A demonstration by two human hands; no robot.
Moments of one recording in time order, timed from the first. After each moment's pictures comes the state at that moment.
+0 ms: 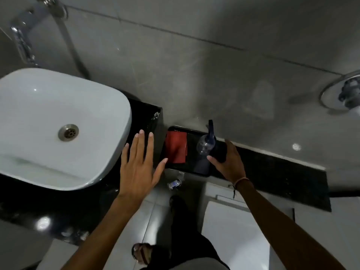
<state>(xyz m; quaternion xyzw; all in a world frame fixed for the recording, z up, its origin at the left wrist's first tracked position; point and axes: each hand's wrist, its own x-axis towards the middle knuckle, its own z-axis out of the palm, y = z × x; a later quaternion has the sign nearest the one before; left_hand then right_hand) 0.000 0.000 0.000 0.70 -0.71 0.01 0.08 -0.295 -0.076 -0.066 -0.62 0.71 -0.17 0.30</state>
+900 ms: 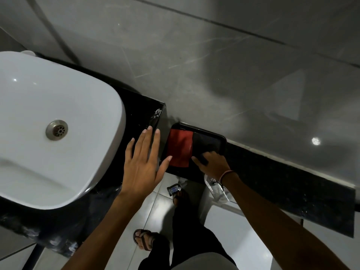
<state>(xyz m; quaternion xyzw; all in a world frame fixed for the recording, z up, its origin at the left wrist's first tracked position) -0.014 -0.060 -0.032 0.71 -0.70 0.00 0.07 -0.247 -0.142 -0.126 -0.74 0.60 0.10 0.29</state>
